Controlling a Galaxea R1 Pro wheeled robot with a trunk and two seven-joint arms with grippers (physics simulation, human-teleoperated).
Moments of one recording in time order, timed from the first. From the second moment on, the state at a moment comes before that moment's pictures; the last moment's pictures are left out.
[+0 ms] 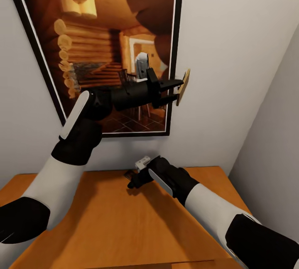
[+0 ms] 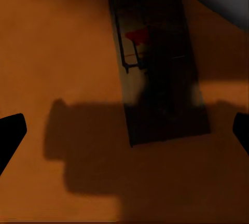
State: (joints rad) left arm -1.18 -0.04 -0.41 -1.46 2.13 0.78 0.44; right arm -0.99 0.17 0.83 -0.72 -0.46 0.86 0.16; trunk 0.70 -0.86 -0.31
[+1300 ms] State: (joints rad) left arm -1.18 -0.04 -0.44 -1.46 2.13 0.77 0.44; right arm -1.00 0.17 0.92 -0.73 -0.44 0.86 0.15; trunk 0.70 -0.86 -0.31
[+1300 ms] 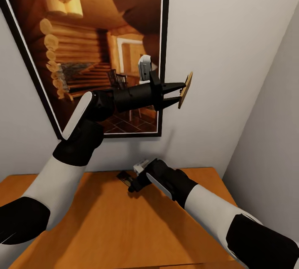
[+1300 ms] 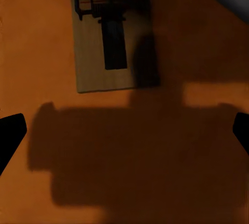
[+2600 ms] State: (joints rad) left arm -1.18 -0.06 -0.48 -1.46 2.13 0.77 0.44; right arm -0.99 0.17 1.00 -0.77 -0.44 0.86 0.02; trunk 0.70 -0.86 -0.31
